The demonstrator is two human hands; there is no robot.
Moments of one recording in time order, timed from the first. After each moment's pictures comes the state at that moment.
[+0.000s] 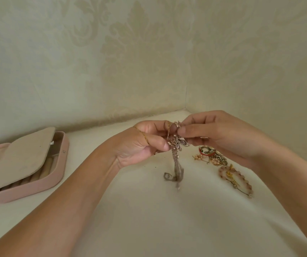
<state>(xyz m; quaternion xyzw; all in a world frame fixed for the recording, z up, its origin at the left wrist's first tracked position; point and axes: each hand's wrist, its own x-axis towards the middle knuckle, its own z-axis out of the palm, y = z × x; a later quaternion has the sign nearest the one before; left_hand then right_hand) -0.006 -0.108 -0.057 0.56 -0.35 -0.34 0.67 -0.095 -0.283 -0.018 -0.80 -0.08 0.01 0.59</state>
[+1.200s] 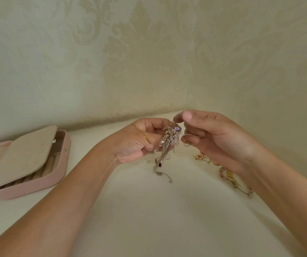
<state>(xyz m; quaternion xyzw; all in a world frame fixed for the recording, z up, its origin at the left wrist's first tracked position) -0.007 -0.100 -0.053 0.58 -0.35 -0.32 0.66 -0.090 -0.275 -0.031 -0.63 -0.10 0.01 0.77</state>
